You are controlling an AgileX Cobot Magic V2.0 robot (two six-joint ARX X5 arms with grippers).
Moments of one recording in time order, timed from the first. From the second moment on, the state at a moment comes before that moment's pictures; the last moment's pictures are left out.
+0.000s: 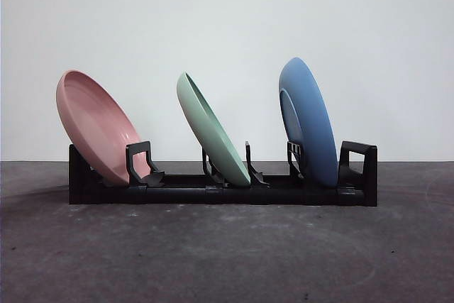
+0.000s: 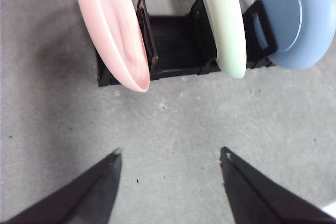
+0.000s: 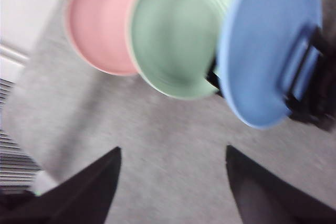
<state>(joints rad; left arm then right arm) -0.05 1.09 1.32 -1.11 0.41 -0.04 0.20 1.25 1.39 -0.96 -0.58 0.19</state>
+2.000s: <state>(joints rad) -0.05 1.09 1.32 -1.08 0.41 -0.04 0.28 1.84 1.76 -0.88 -0.56 0.22</state>
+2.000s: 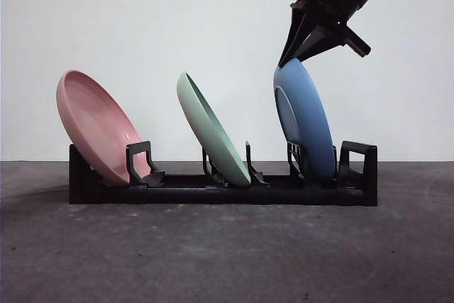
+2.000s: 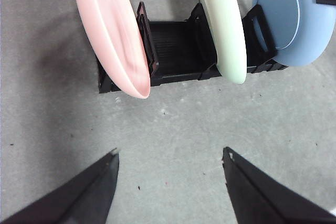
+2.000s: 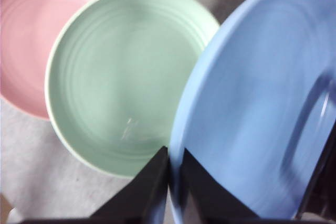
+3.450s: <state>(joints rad) -0.05 1.09 1.32 -1.08 0.41 -0.04 0.78 1.29 1.68 -1.24 -0.09 0.00</state>
